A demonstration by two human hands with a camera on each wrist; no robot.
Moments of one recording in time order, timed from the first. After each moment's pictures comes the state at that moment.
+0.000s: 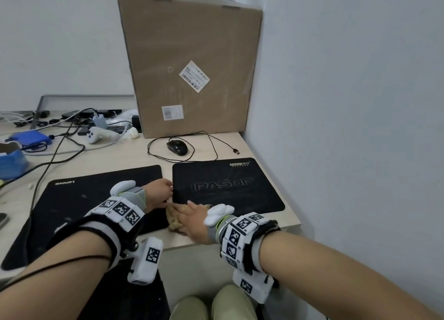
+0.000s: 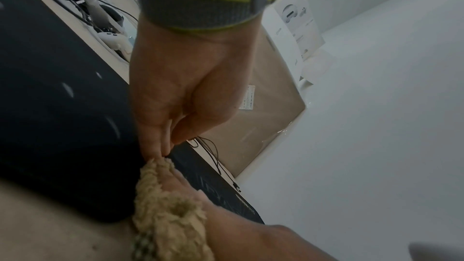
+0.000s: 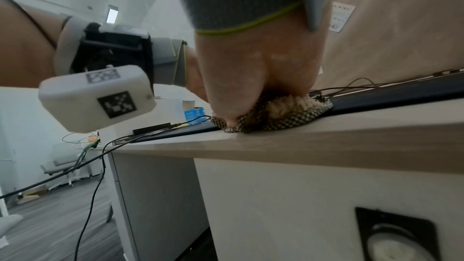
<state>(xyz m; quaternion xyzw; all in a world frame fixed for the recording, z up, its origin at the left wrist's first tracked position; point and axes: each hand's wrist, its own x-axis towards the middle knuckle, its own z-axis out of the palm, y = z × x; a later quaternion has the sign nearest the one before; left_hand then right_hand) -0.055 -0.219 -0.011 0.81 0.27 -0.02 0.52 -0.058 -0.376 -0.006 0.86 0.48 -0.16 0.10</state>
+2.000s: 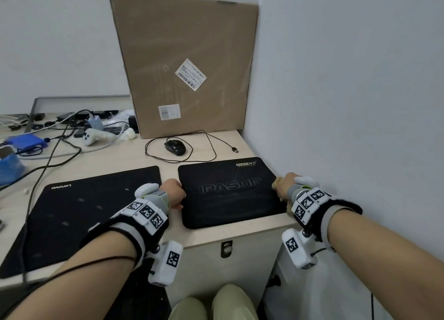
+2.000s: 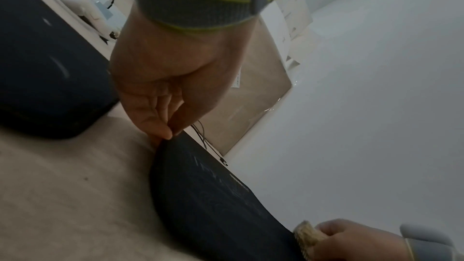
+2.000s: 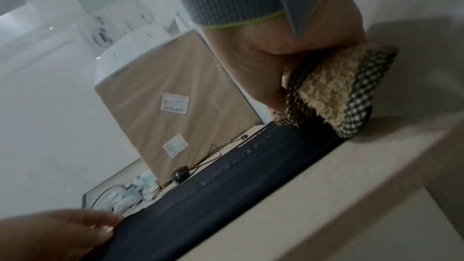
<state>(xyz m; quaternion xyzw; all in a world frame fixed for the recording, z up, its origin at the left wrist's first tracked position) -0.034 -0.249 -0.011 0.82 0.34 -0.02 0.46 0.069 -0.525 0.022 0.96 0.00 -0.12 -0.25</state>
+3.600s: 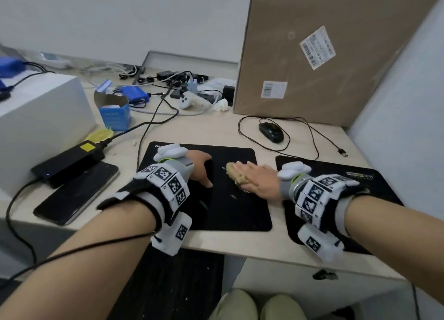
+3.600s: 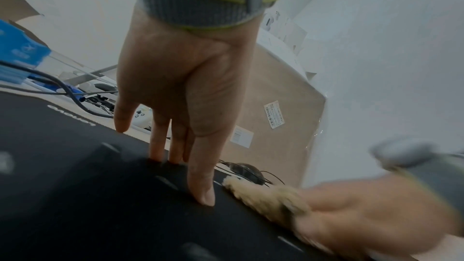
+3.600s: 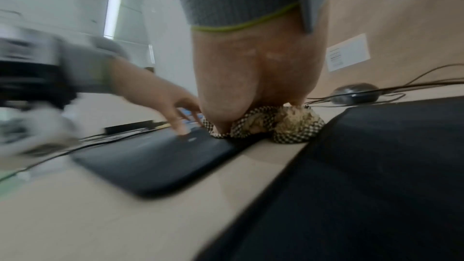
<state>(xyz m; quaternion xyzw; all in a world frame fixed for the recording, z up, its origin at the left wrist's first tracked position) -0.115 -0.072 0.011 0.94 0.28 -0.15 0.13 0.004 -0.238 -0.007 0.80 0.57 -0.16 0.09</state>
